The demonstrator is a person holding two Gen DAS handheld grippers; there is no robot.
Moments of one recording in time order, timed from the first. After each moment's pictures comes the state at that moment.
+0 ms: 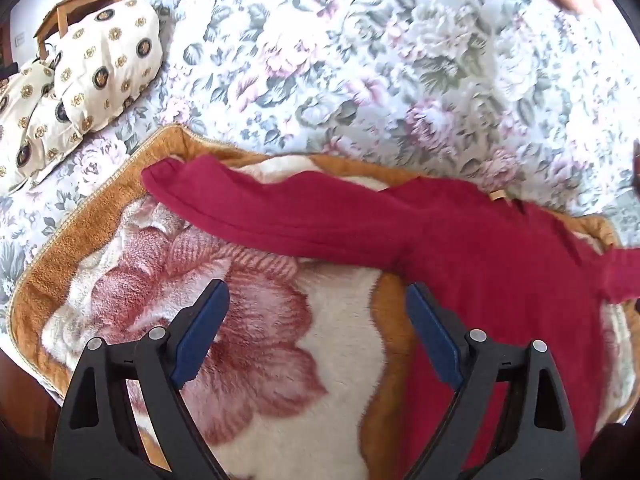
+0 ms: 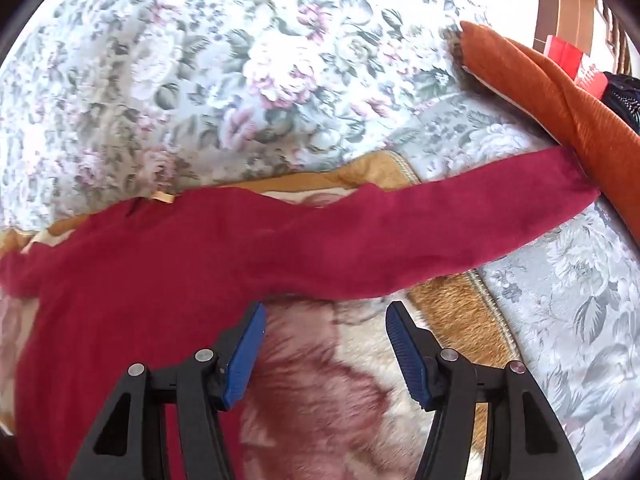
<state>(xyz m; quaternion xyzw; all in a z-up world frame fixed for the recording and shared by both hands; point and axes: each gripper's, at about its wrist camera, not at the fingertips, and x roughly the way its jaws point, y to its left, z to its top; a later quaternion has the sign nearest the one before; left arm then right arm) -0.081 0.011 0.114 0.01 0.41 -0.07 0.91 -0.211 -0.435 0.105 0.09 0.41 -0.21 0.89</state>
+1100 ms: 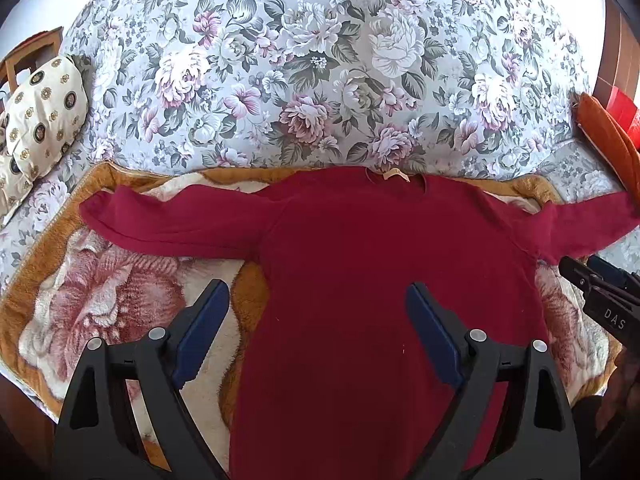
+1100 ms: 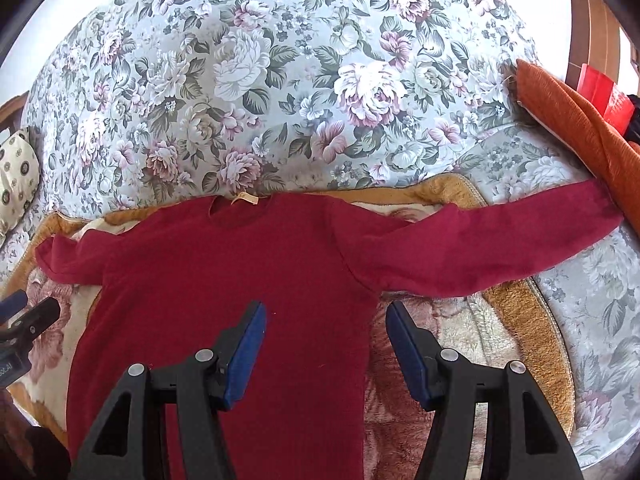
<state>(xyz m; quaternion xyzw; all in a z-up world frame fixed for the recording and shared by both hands) -0.128 -0.110 0.127 0.05 0.40 -0.15 0.90 -0.202 -0.359 0.121 0.08 0.39 -0.15 0.90</state>
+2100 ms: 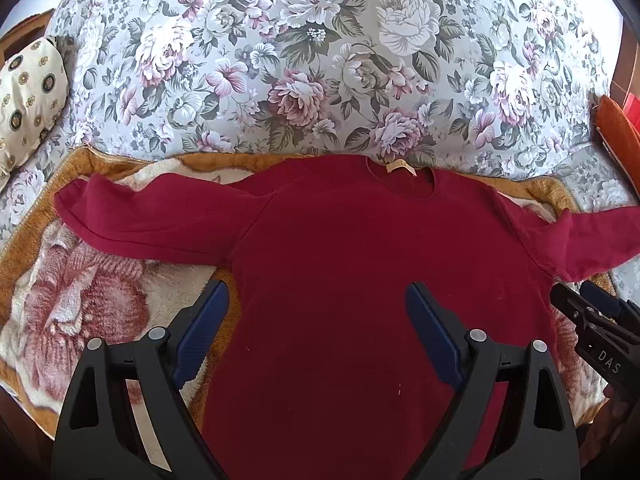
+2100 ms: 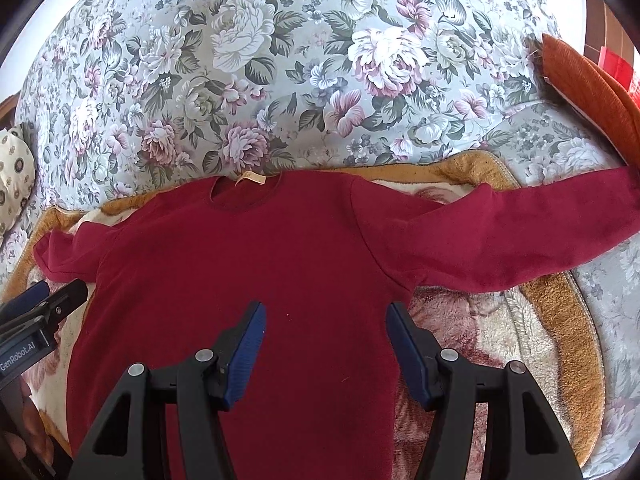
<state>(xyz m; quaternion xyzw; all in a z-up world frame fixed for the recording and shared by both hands) -0.087 -0.136 0.099 0.04 0.43 -0.14 0.89 -0.167 -0.358 0.095 0.10 0.42 -0.13 0.89</state>
